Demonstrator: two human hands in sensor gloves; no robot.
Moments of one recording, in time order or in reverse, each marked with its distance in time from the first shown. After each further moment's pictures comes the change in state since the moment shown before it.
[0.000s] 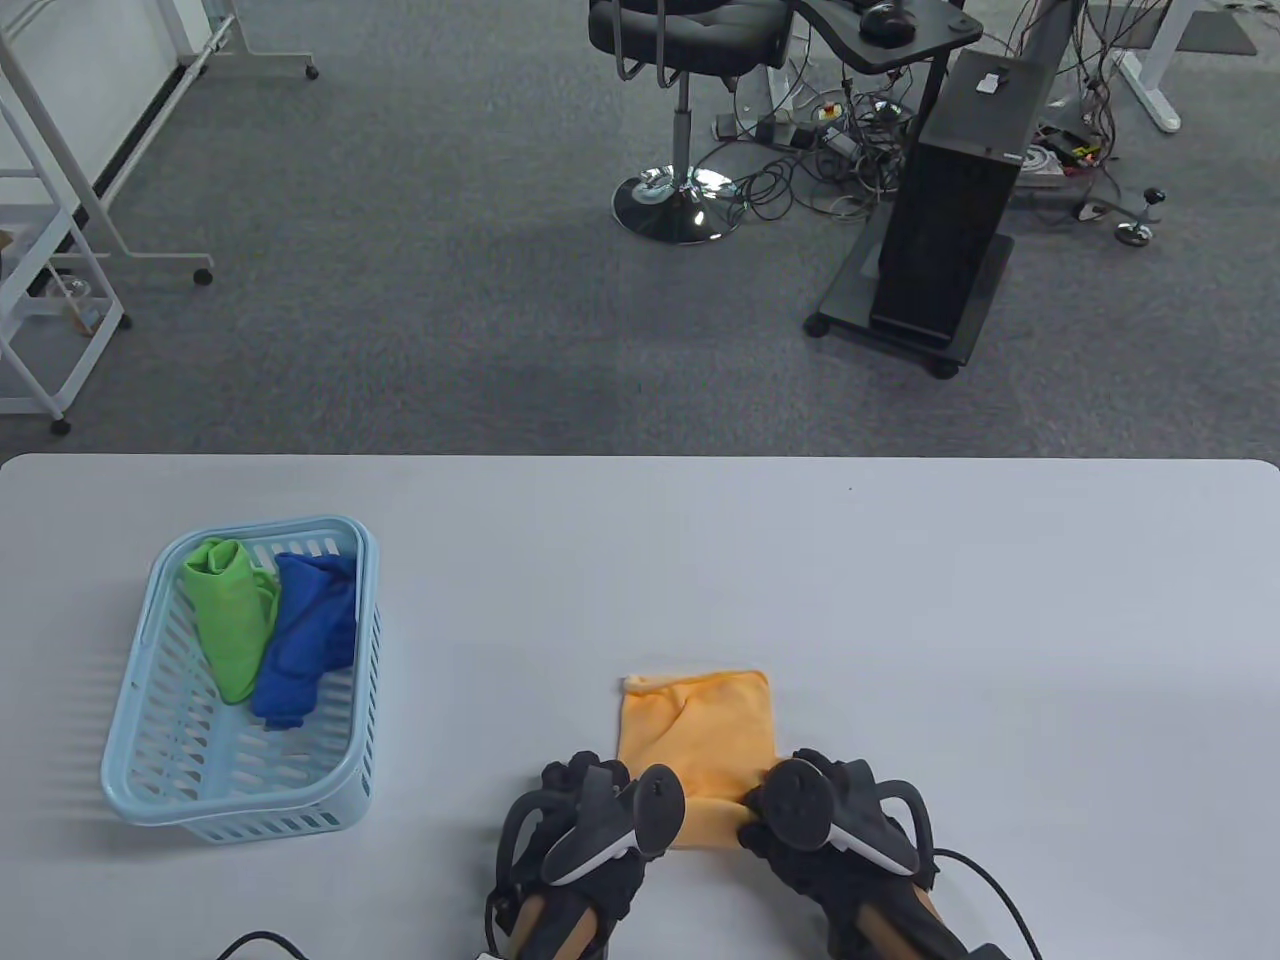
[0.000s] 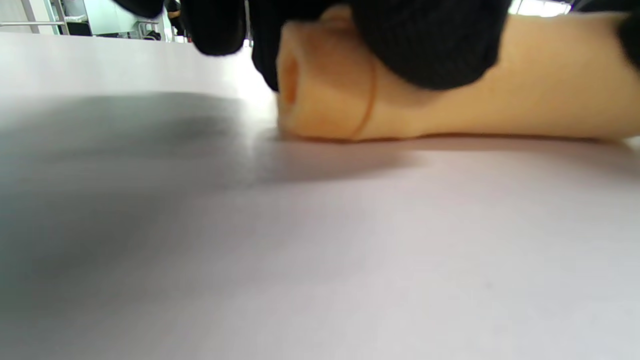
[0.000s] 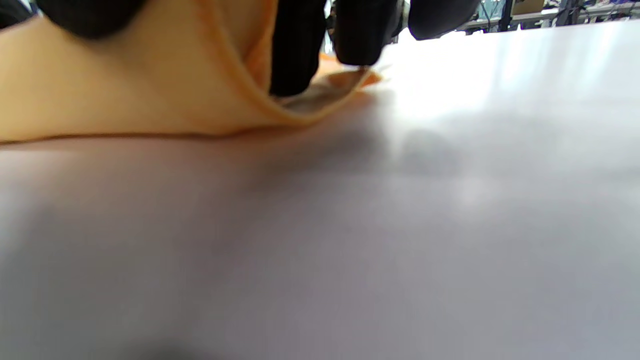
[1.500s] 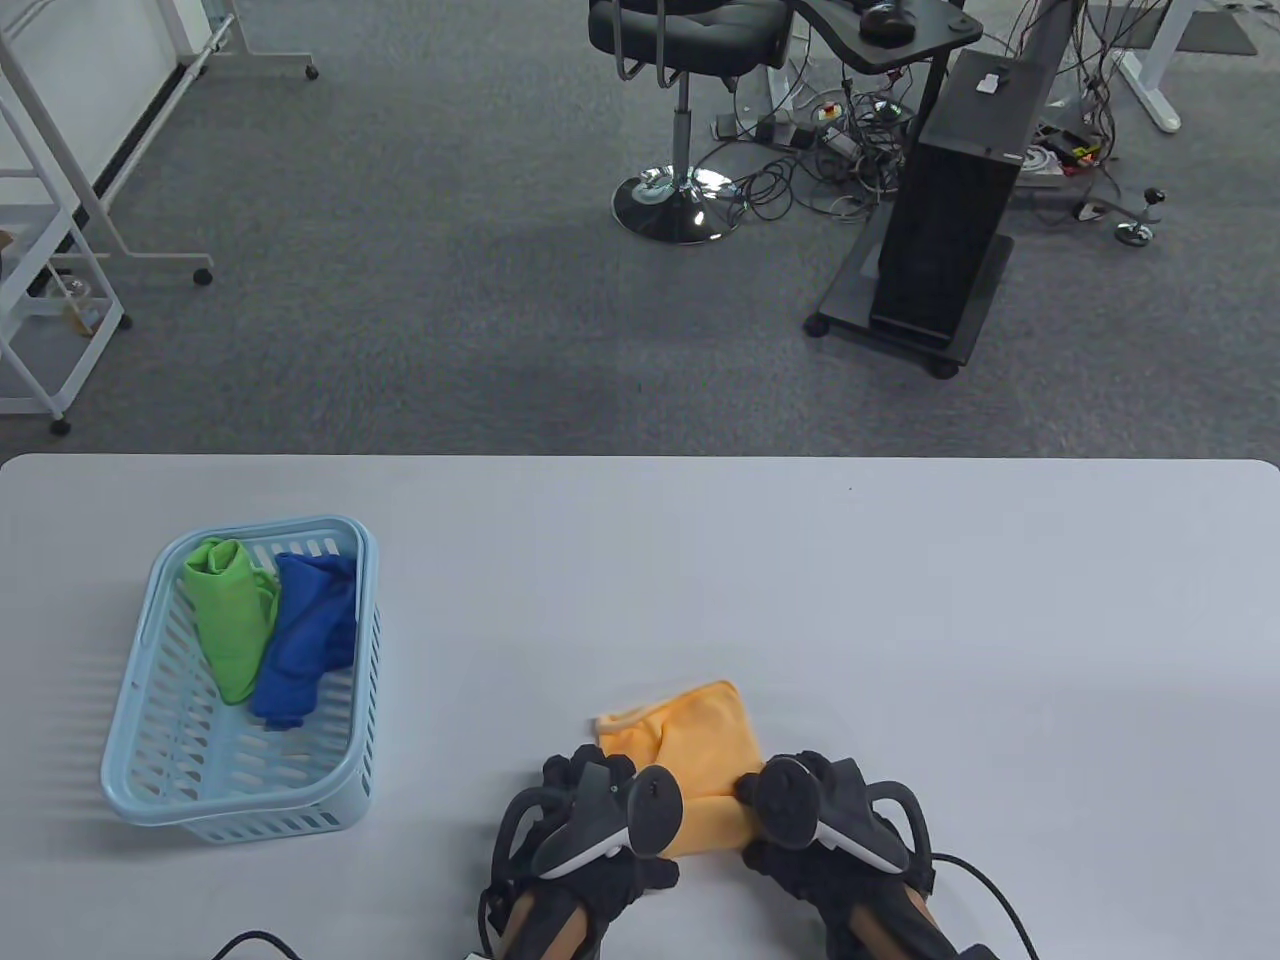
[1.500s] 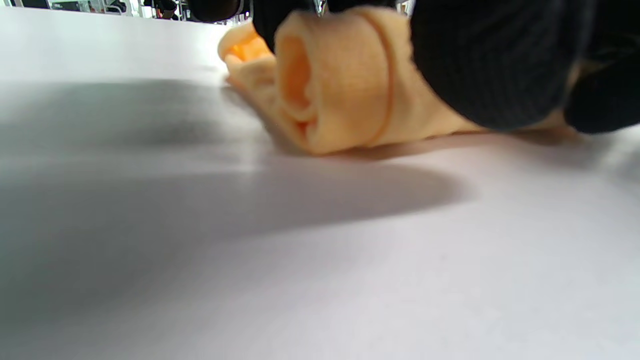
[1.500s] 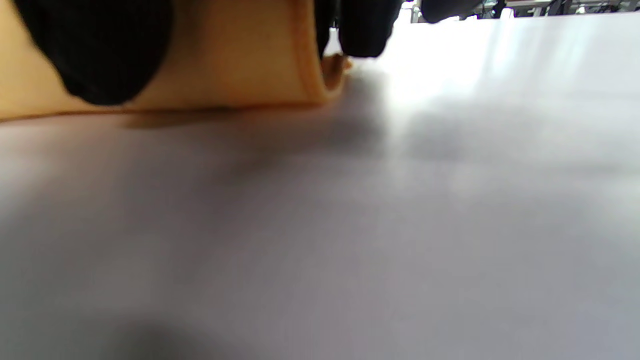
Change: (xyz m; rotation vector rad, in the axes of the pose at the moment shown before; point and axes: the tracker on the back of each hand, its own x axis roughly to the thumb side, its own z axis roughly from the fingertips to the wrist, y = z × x) left_hand 0.000 -0.001 0.001 -0.054 -0.079 -0.002; right_hand 0.006 0.003 -0.002 0.058 0.039 0.042
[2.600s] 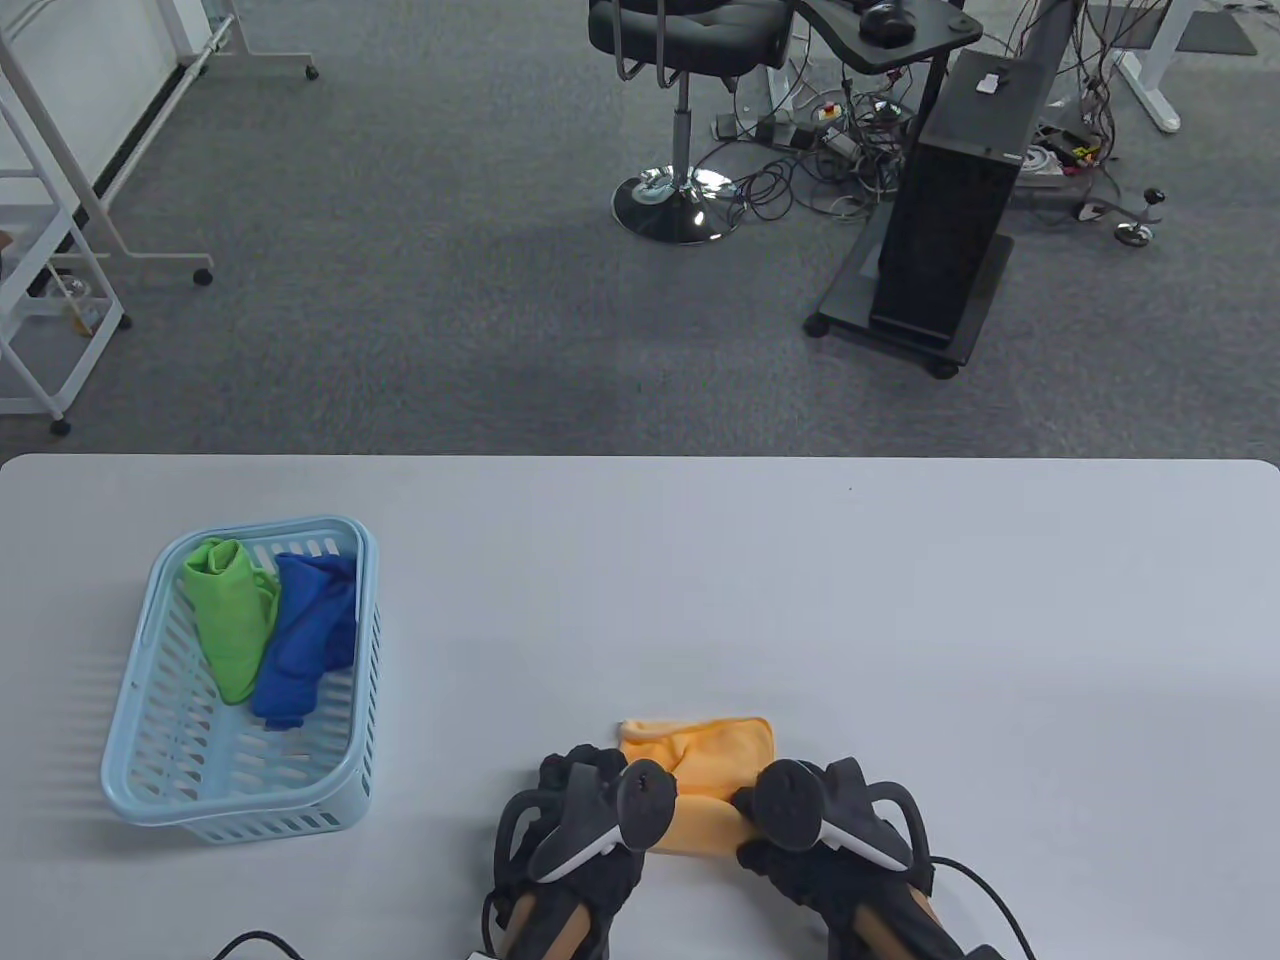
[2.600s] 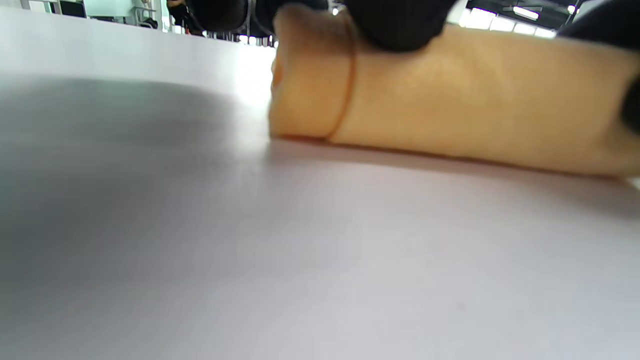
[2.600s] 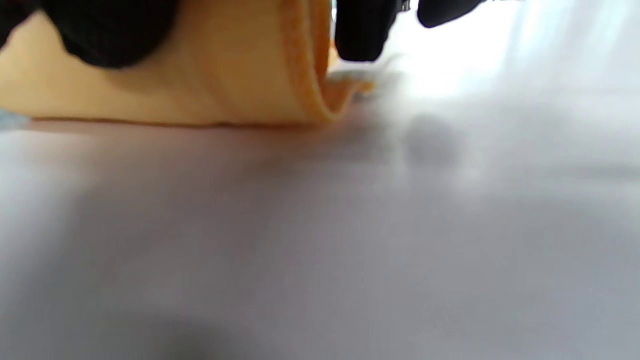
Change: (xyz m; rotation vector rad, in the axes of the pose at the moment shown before) left_hand -0.007 0.003 -0.001 0.079 0.051 0.087; right_hand 0.001 -0.004 0.003 0.026 -0.056 -0.018
